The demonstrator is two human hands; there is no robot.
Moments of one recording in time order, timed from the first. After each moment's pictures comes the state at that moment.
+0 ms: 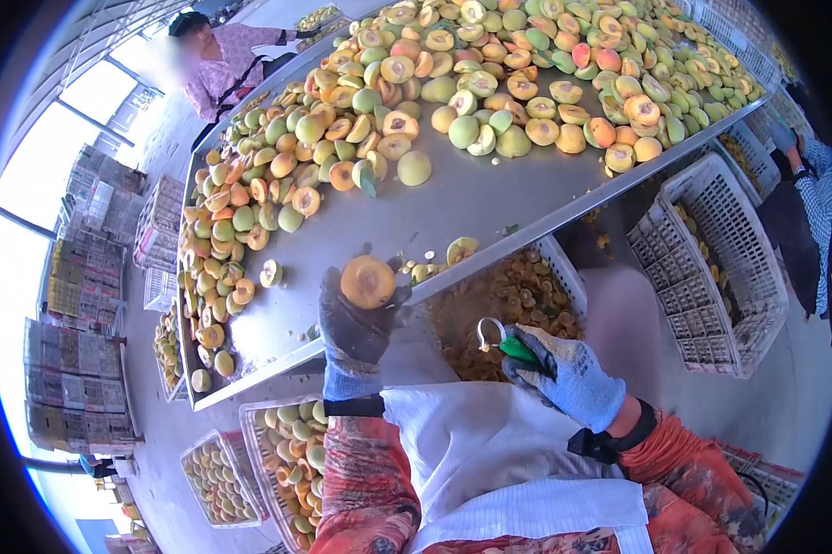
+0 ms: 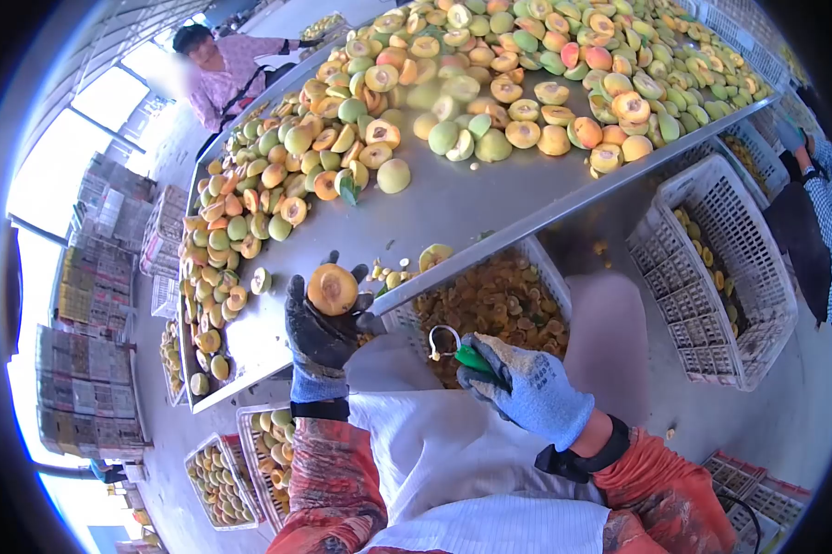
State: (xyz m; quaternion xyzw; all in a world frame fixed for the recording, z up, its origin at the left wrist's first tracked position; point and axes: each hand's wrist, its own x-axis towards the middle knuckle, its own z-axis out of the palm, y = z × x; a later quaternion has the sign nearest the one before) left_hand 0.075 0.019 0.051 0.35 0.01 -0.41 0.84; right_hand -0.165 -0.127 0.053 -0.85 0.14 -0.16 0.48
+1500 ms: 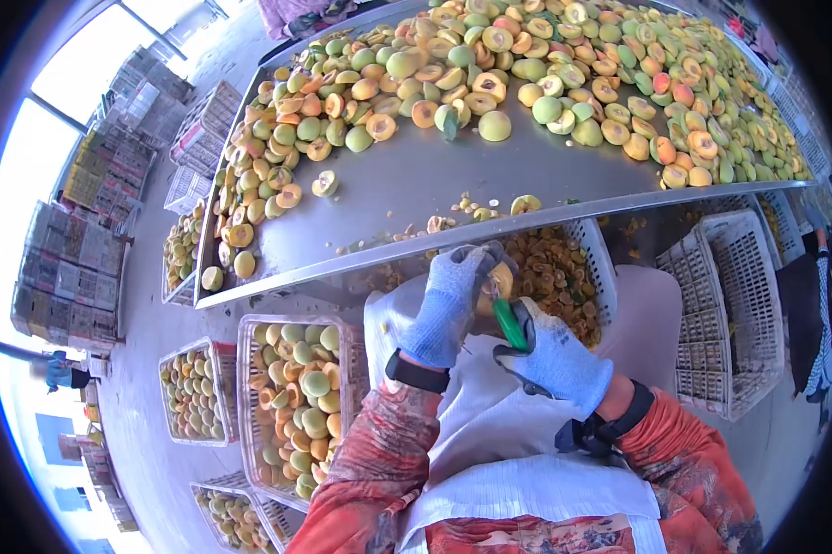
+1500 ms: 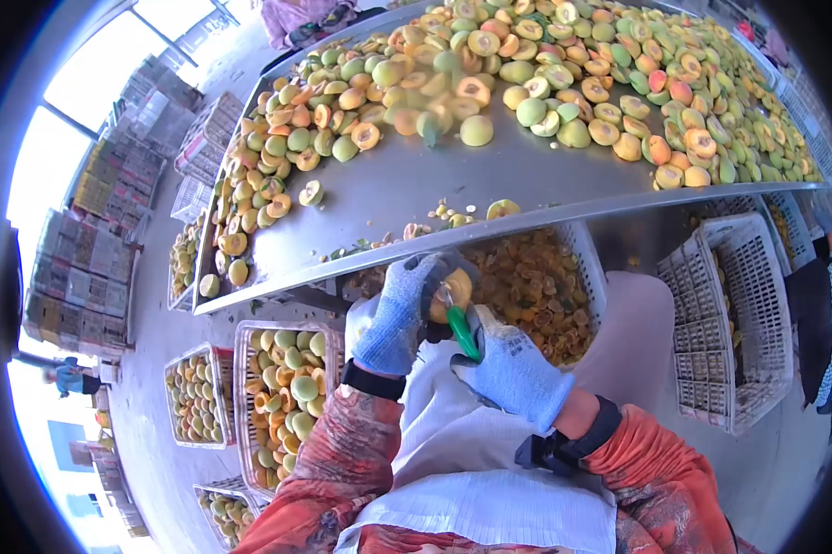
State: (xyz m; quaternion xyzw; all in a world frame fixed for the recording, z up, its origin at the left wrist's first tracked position) left_hand -0.017 0.029 0.077 0.68 -0.08 -0.24 0.69; right_hand -0.138 -0.071 0.074 -0.77 0.12 0.08 0.62
